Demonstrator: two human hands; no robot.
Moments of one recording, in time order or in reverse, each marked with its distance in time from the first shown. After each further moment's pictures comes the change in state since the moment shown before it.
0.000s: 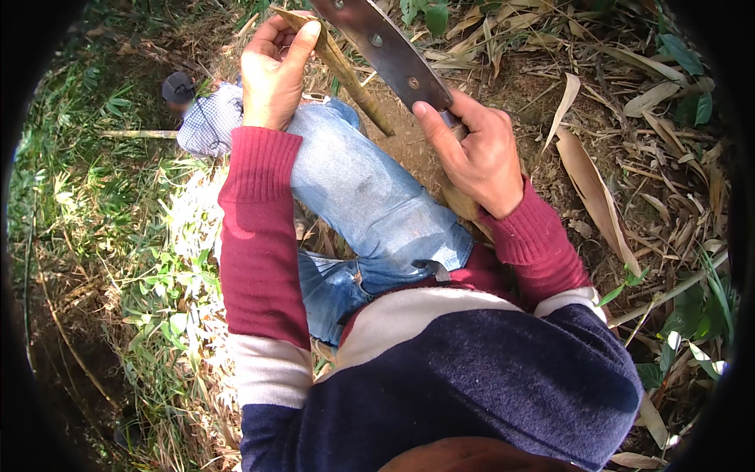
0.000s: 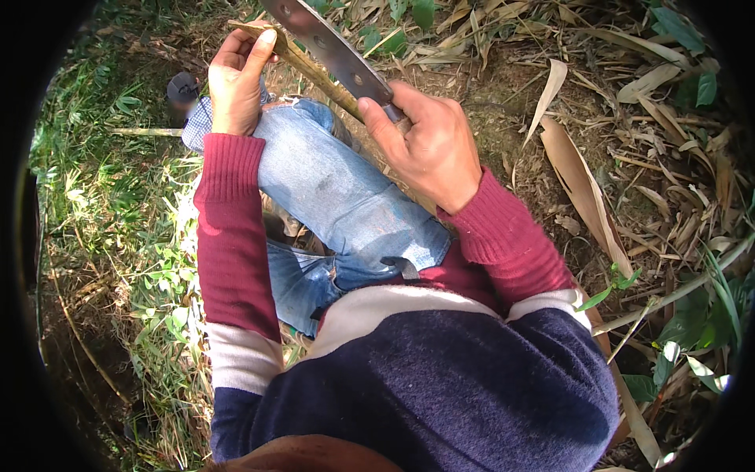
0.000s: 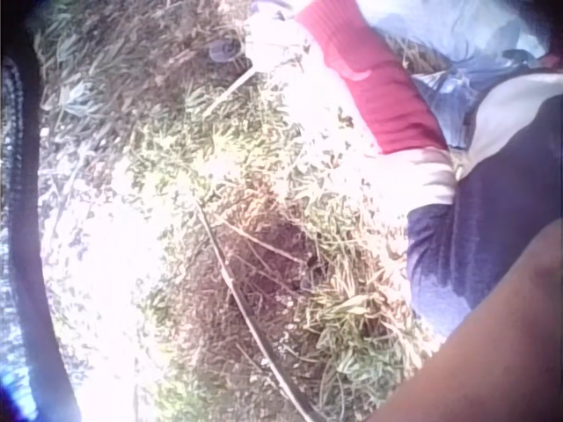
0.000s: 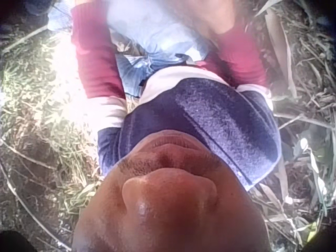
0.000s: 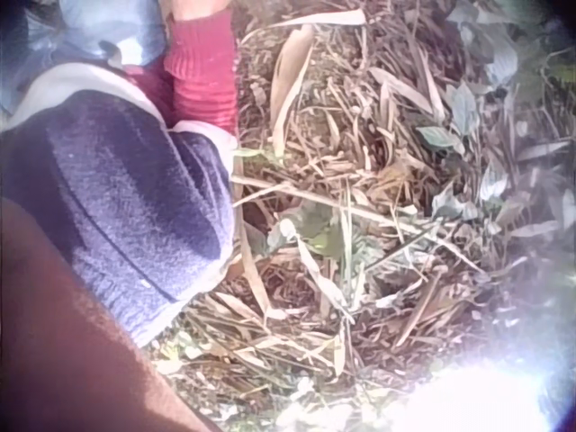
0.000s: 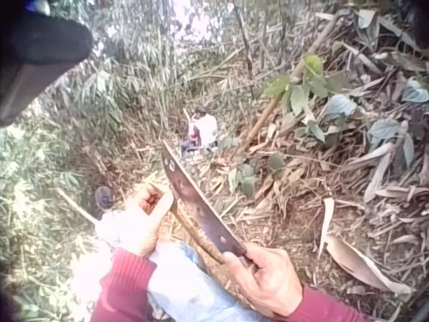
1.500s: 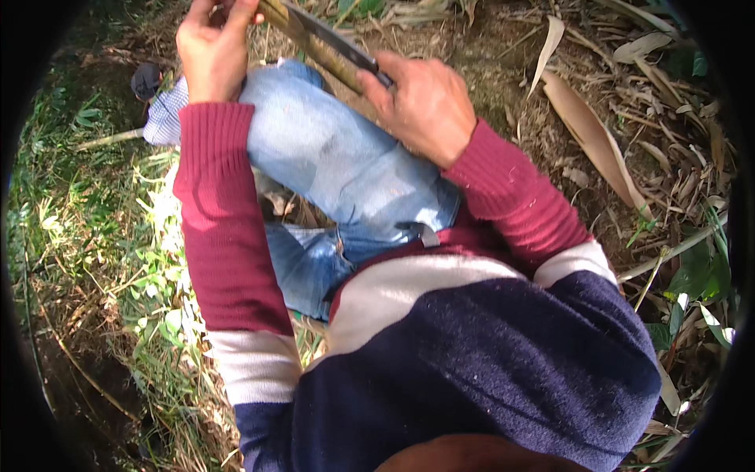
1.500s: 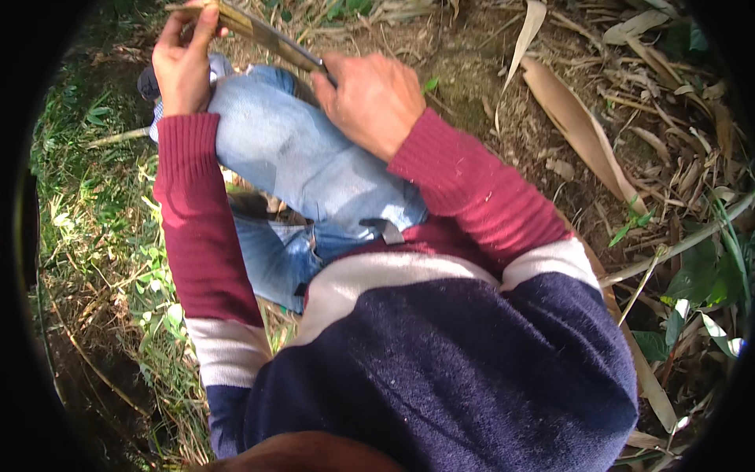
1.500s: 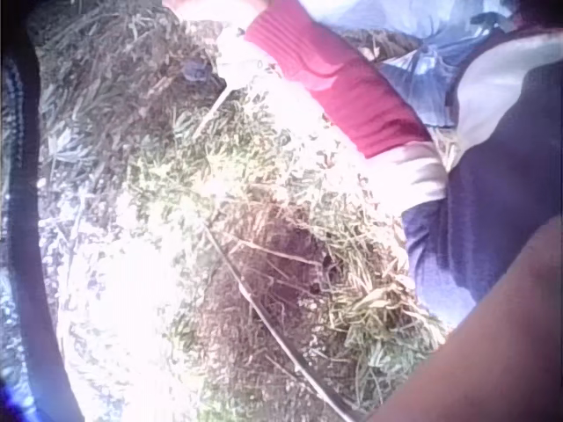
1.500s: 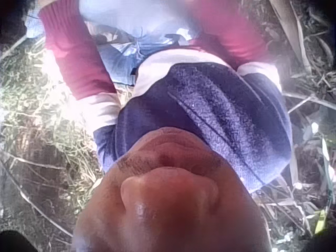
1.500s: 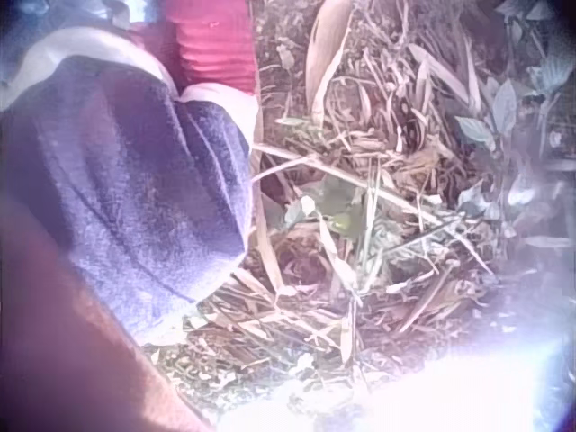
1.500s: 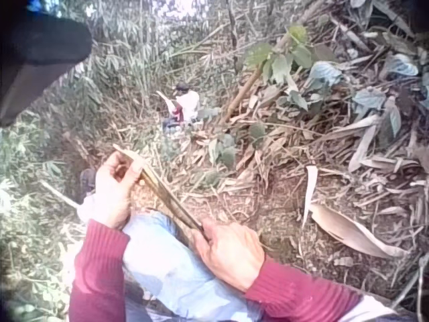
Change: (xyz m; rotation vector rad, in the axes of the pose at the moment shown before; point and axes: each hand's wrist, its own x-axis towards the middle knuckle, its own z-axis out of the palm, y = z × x) left_hand 0.016 -0.009 -0.023 0.253 0.005 0.059; right_hand 0.001 0.022 0.036 -0.374 -0.062 -0.057
